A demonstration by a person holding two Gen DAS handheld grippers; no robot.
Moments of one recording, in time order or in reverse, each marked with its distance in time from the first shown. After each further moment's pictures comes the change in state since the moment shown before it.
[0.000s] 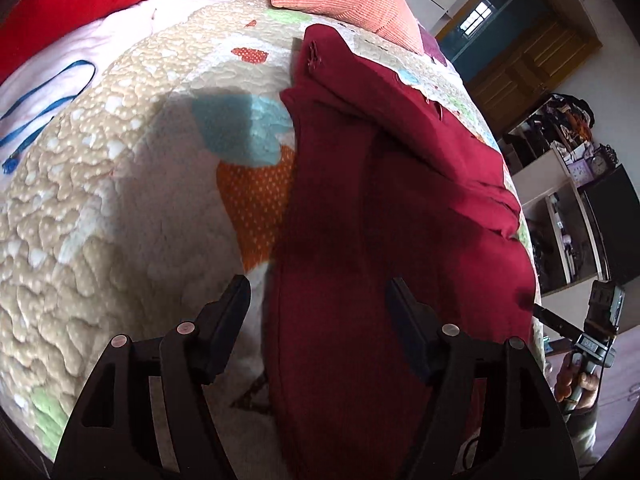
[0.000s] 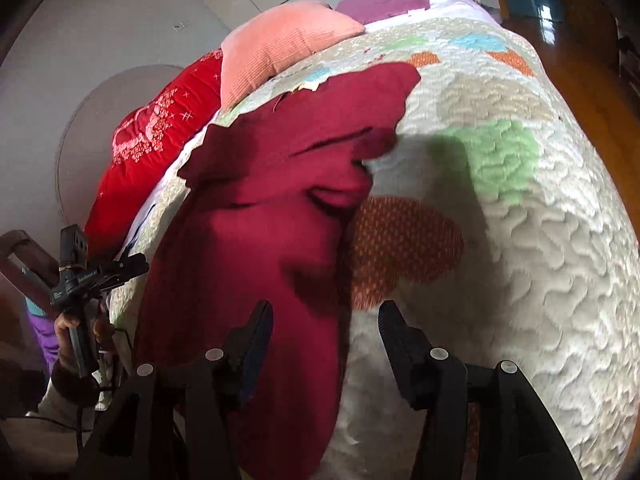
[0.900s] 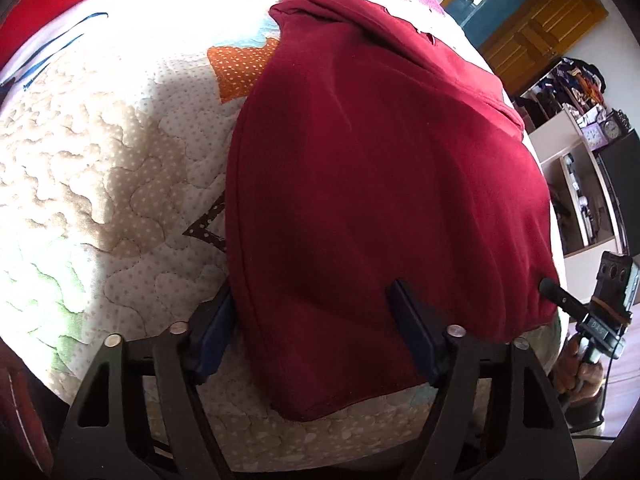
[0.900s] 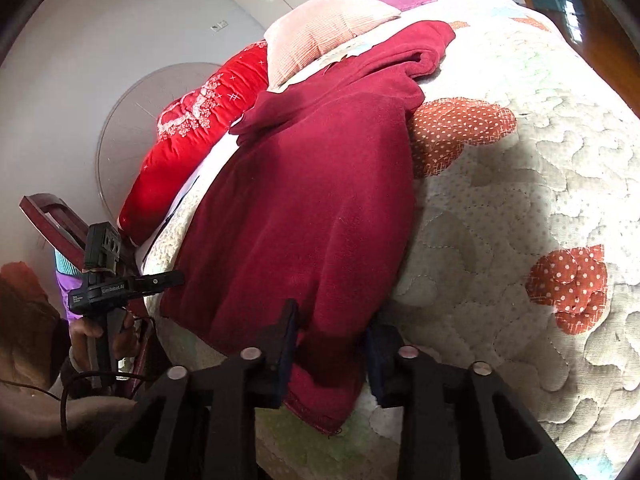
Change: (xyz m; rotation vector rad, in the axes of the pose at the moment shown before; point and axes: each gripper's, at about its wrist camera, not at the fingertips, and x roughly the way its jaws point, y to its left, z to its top) left arm 0.000 -0.023 -0.077 0.041 0.093 0.086; right arm 0.022 0.029 -0.058 -0.041 -0.046 0.160
